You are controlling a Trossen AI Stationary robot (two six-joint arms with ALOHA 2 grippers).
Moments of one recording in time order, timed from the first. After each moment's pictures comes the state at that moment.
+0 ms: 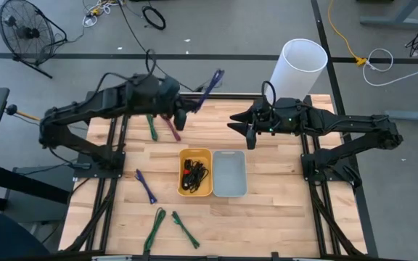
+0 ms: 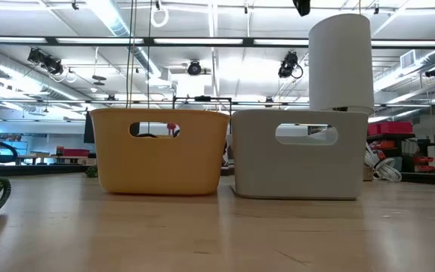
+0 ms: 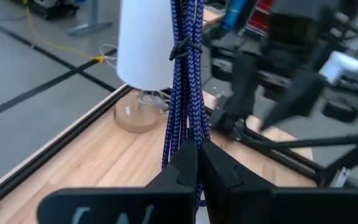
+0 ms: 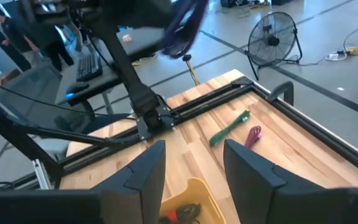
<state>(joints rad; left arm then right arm) 0.15 1.32 1.56 -0.57 -0.14 -0.36 -0.03 1.21 1.23 -0.28 0.15 0.36</state>
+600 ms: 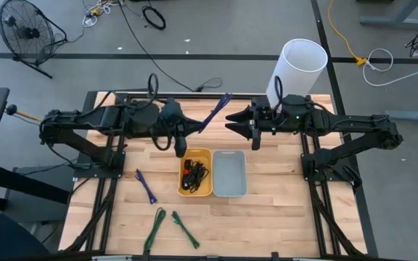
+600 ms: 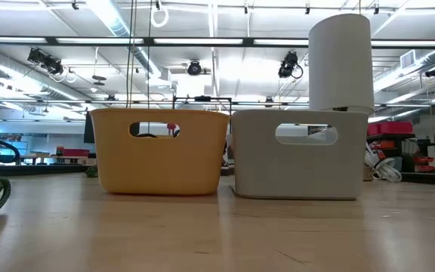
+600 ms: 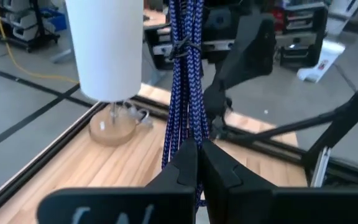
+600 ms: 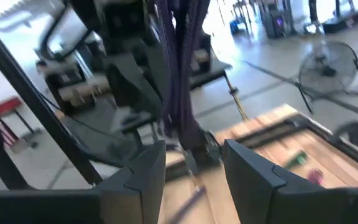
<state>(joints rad) -0.11 1.34 1.56 -0.50 -0.34 -0.30 -0.03 1.21 1.23 -0.07 0.01 0.38</state>
